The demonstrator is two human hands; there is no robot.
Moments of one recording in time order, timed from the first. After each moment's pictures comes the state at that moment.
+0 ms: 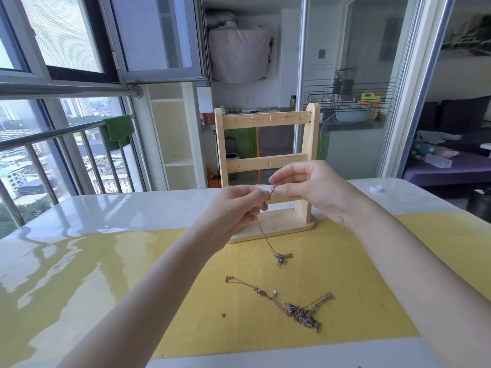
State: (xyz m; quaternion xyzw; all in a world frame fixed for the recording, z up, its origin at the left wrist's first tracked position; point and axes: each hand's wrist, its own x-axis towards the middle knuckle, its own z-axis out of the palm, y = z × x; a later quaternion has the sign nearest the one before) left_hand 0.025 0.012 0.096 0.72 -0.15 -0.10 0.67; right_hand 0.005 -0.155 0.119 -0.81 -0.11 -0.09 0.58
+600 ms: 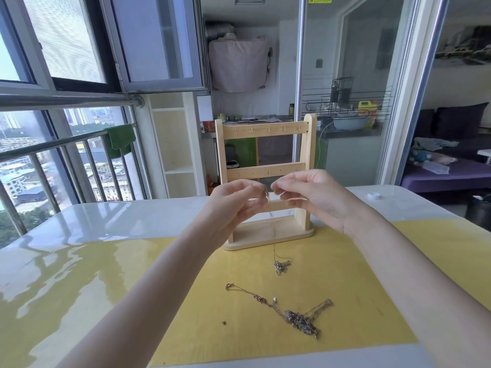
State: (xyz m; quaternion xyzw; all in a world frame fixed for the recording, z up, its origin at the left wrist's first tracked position) left_hand 0.023 0.014 0.111 0.63 -0.16 -0.10 0.75; right_hand 0.005 -0.158 0.120 -0.76 -0.09 -0.06 0.65
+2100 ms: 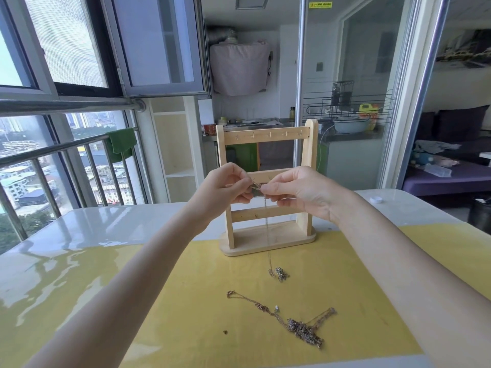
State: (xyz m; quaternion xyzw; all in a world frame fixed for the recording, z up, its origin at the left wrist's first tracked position) left_hand 0.044 0.027 0.133 0.78 -0.24 0.05 0.58; right_hand 0.029 -0.147 0.136 -0.76 -0.09 0.01 0.64
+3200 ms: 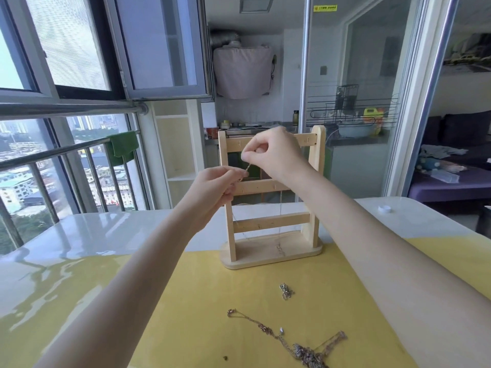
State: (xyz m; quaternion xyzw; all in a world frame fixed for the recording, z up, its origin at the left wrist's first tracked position) left_hand 0.078 0.032 0.139 0.74 -0.17 0.02 0.65; right_hand 0.067 -0.105 0.180 -0.88 -0.15 -0.30 0.35
